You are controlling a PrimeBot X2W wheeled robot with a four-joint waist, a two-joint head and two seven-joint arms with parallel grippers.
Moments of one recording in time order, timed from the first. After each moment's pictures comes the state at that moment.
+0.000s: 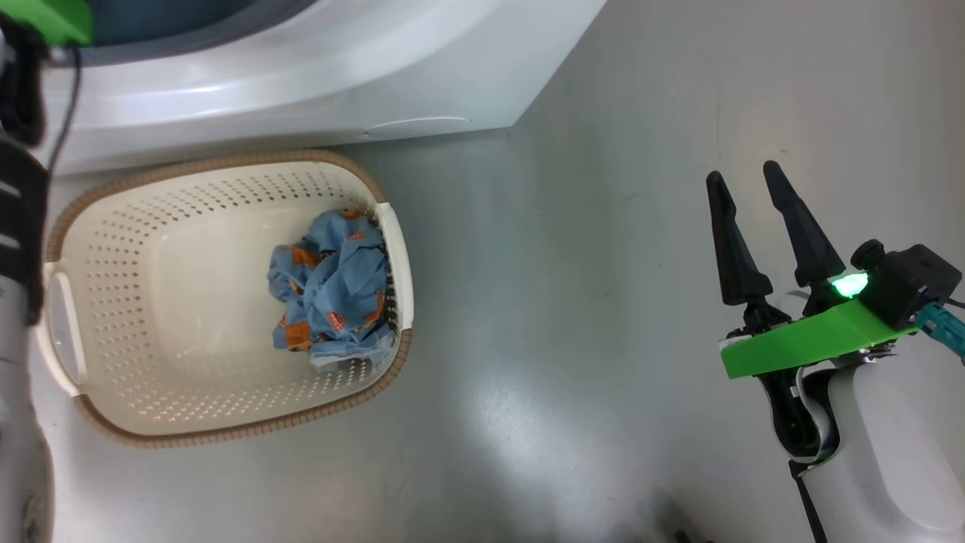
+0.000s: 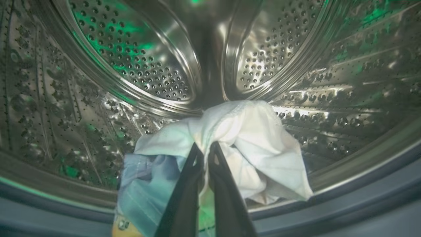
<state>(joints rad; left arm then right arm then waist) -1.35 0.22 -0.18 1.06 -0.34 -0.11 -0.26 -0.42 -0.13 0.09 0.19 0.40 0.13 -0.26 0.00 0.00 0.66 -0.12</state>
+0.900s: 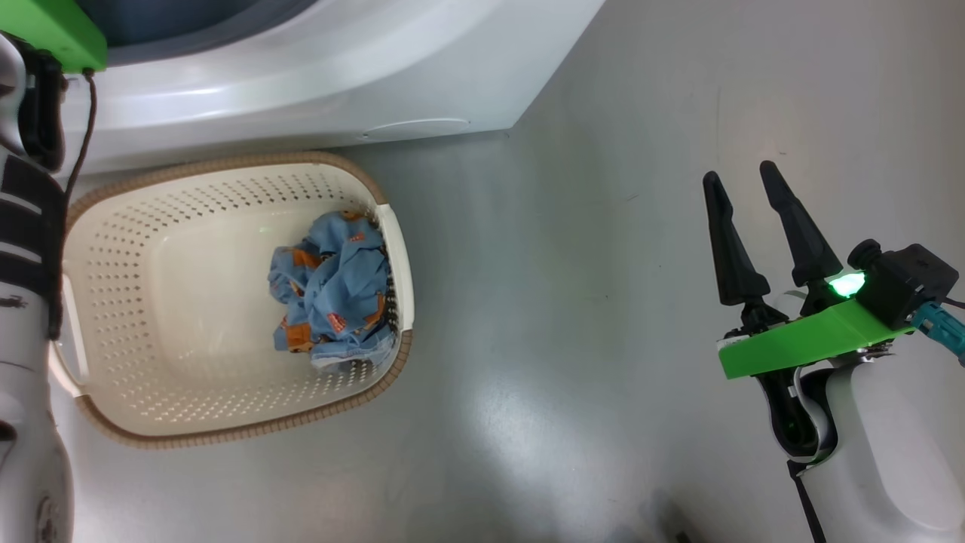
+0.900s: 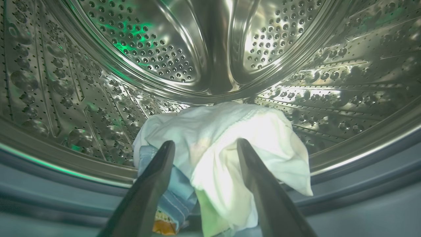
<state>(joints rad) -1.34 0.20 -0.13 1.13 -0.27 -0.11 -0.26 -0.42 -0.13 0.09 0.19 0.40 0.13 -0.26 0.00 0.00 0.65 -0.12</state>
